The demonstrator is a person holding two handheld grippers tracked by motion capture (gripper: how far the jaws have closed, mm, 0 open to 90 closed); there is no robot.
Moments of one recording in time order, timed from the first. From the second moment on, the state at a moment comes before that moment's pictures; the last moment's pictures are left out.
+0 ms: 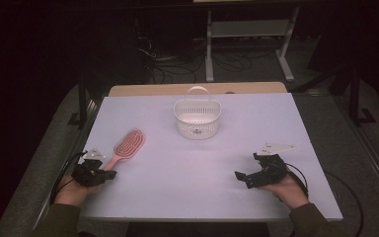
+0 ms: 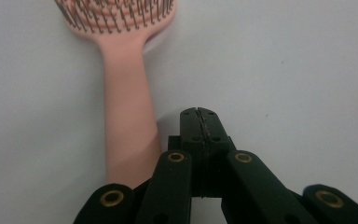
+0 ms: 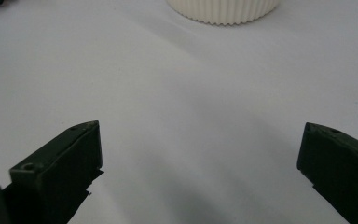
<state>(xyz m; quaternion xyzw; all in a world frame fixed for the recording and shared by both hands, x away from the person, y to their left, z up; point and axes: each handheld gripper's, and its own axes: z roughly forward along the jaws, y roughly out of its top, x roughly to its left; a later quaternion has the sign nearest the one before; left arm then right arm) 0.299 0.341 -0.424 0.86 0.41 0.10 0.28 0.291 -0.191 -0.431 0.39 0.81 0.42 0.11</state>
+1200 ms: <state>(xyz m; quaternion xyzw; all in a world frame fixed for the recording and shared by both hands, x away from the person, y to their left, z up) 0.318 0.255 -0.404 0.86 0.26 0.09 0.43 0.293 -0.191 -0.433 0.39 0.81 0.42 0.12</state>
